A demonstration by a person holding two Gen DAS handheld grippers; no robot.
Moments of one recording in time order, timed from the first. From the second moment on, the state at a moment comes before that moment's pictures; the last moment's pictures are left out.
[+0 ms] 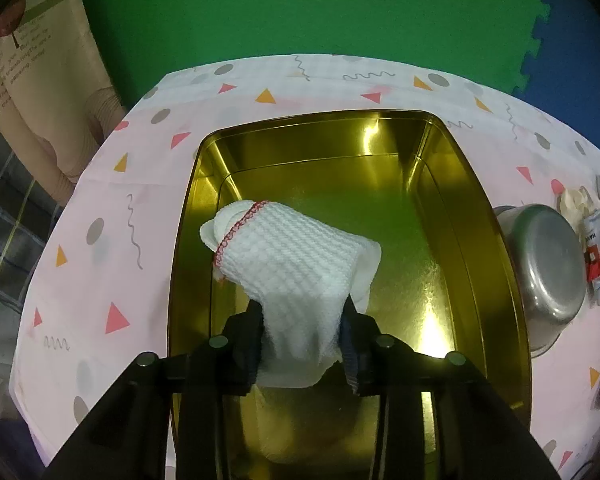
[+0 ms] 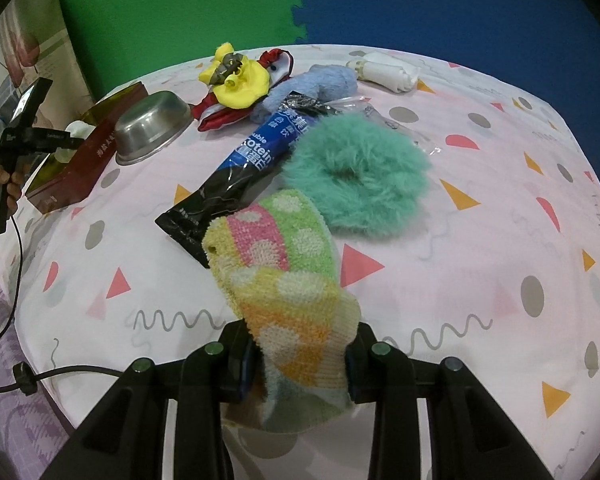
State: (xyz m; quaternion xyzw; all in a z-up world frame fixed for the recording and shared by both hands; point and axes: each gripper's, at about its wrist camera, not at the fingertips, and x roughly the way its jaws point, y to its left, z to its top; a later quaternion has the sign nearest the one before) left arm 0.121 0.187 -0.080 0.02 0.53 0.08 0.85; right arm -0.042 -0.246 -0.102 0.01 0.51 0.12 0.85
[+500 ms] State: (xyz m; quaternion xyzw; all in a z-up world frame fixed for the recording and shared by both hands) left arm 0.088 0.183 -0.046 -0.02 0.47 0.09 0.88; right arm -0.061 -0.238 -0.085 0.00 0.49 0.12 0.86
